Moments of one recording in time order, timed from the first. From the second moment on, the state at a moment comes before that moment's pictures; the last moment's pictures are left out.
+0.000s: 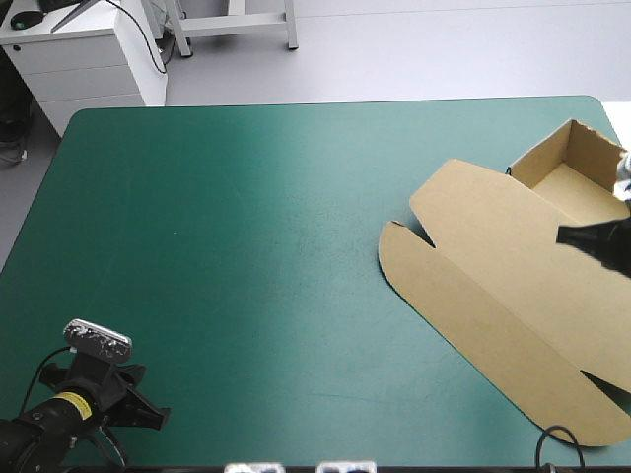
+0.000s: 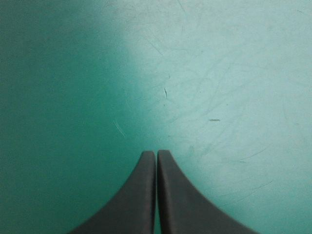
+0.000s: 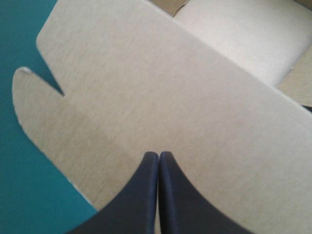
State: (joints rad) left arm -0.27 0.48 -0.49 0.03 0.97 0.10; right arm -0.32 1.03 -1.27 0.25 1.24 -0.21
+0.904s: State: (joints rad) left arm -0.27 0.48 -0.49 0.03 0.97 0.10; right arm -0.15 0.36 -0.48 0.26 1.09 -0.28
